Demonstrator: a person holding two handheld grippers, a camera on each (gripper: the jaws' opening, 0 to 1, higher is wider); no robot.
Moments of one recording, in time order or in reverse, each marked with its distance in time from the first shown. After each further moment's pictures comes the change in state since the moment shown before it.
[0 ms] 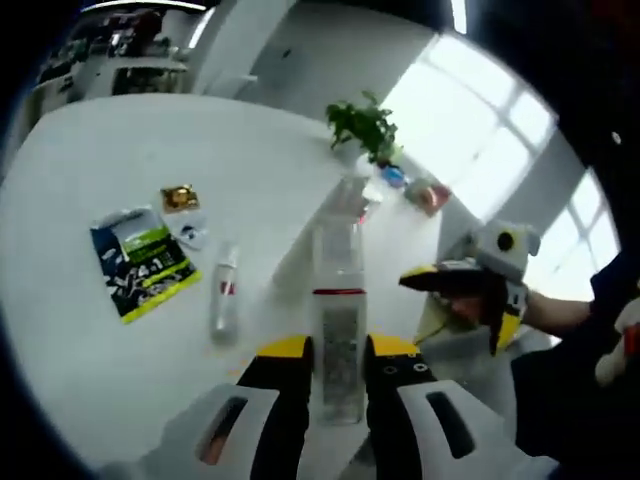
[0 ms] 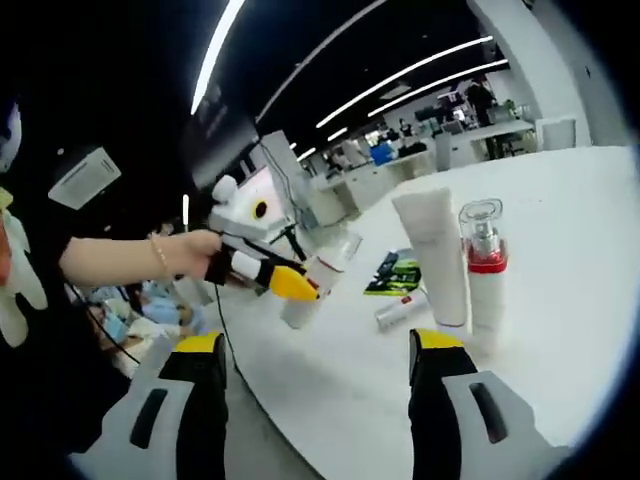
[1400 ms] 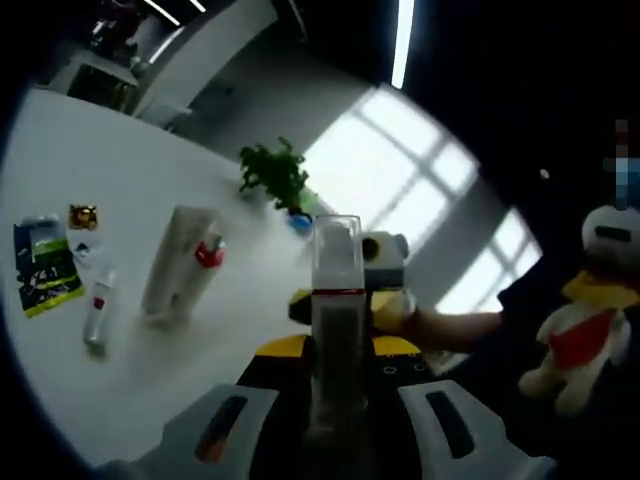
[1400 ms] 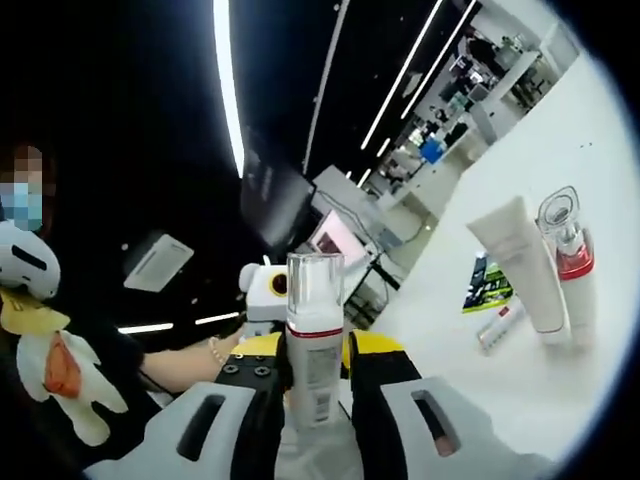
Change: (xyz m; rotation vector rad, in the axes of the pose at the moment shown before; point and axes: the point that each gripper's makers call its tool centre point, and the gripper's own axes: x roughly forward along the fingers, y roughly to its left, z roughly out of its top) left arm -0.006 -0.118 0.011 -0.035 -0.184 -0.343; right arm 0.007 0.056 0.053 0.251 -0.115 0.350
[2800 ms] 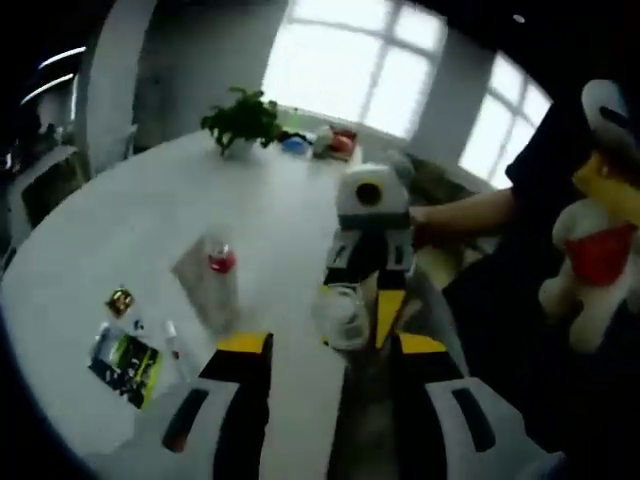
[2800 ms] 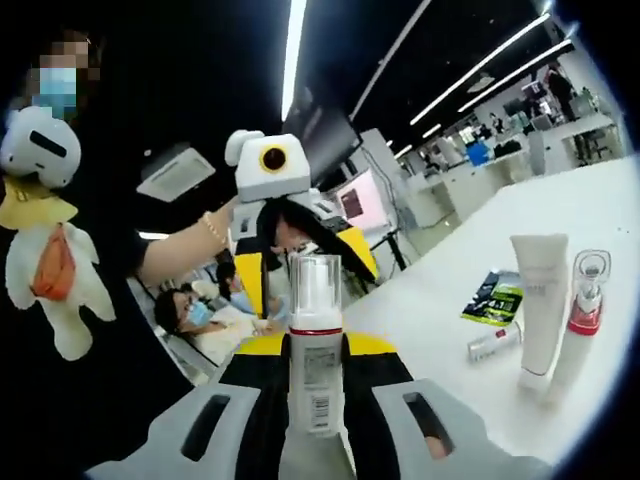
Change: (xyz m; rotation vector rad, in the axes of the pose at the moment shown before) left arm -0.018 -0.016 0.011 0.523 0.502 0.136; right arm -0.002 0.011 -0.038 -0.381 0.251 0.055
